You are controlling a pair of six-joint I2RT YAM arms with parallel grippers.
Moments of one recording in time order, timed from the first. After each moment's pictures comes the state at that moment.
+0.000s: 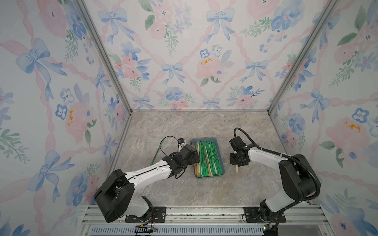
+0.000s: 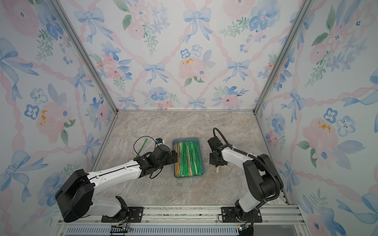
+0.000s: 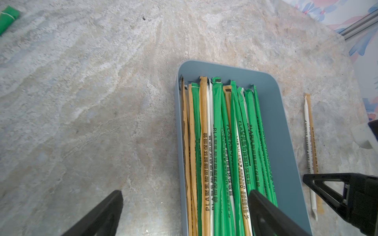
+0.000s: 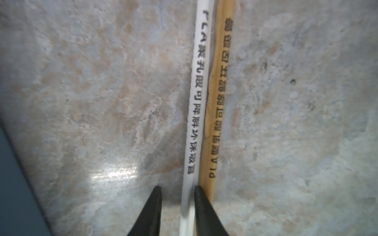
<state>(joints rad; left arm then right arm) -0.79 1.37 0.75 -0.21 -0.31 -0.83 0.42 1.61 0.87 -0.59 0.17 0.46</state>
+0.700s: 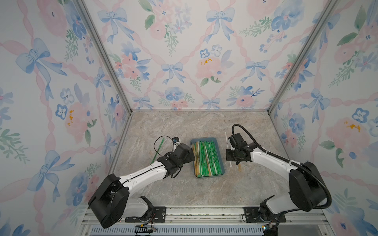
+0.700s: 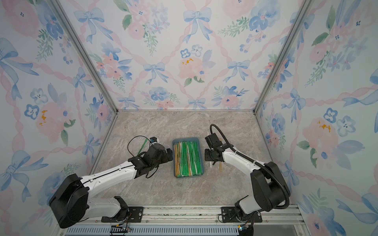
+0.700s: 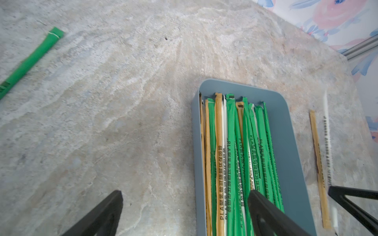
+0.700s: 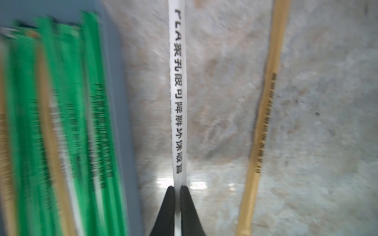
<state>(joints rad) -0.71 1.29 0.71 -0.21 -0.32 -0.81 0.51 1.46 0.92 -0.55 0.06 0.47</state>
